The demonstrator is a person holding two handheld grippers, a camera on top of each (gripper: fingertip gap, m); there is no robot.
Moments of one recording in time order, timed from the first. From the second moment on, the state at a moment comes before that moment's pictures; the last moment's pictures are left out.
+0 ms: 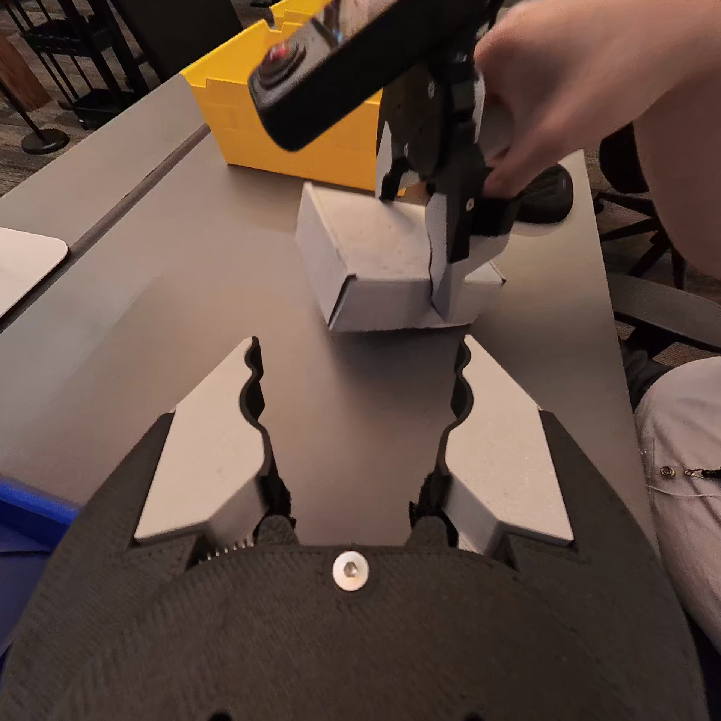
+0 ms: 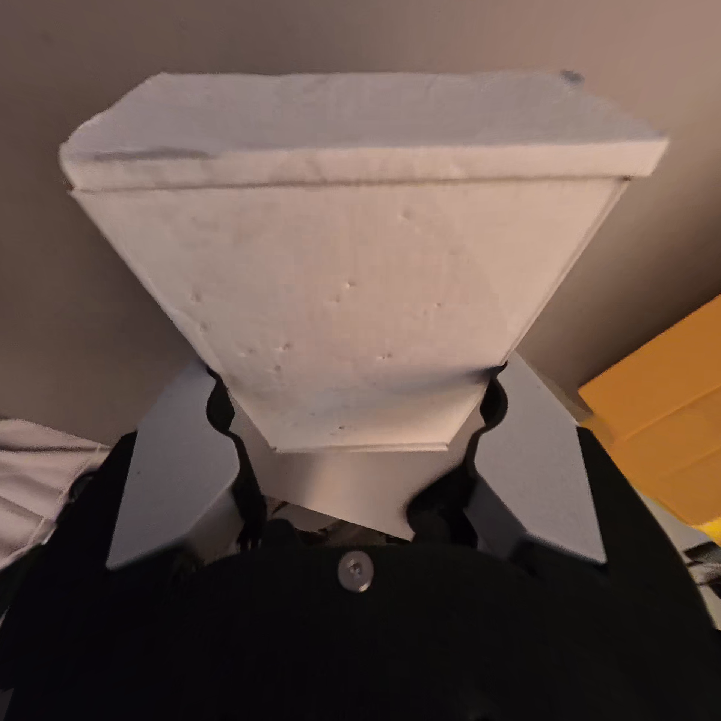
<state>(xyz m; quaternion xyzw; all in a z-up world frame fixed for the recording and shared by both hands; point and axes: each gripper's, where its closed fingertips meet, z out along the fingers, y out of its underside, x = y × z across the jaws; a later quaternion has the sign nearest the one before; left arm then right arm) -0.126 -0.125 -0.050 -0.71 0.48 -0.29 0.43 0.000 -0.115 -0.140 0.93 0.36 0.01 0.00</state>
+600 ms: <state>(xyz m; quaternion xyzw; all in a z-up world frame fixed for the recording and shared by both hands) -0.123 -0.118 -0.076 -0.74 0.48 -0.26 0.40 -0.001 -0.074 -0.144 0.90 0.43 -0.03 -0.02</state>
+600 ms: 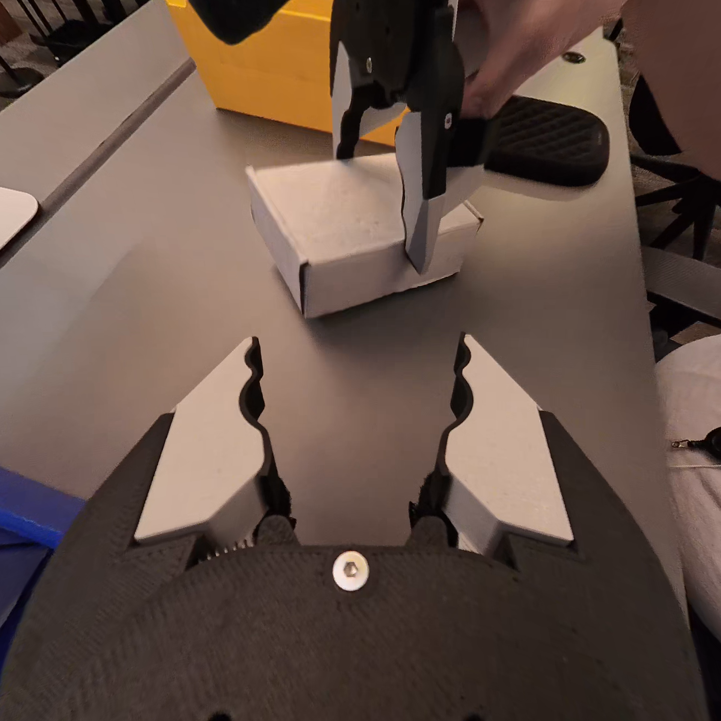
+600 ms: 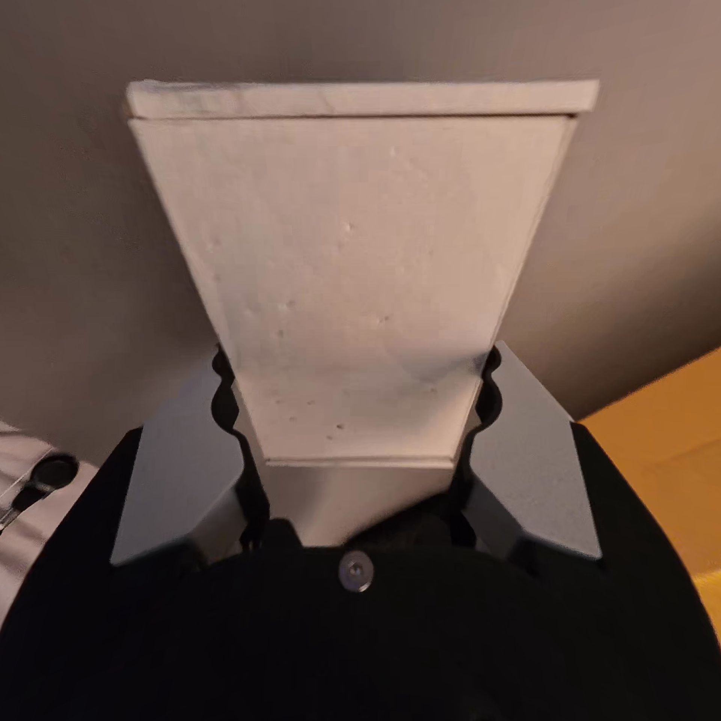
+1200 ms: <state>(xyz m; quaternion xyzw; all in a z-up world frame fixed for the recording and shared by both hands) -0.123 -0.118 -0.084 -0.74 0.49 -0.24 0.39 0.023 -0.078 -0.127 0.88 0.47 0.02 -0.05</state>
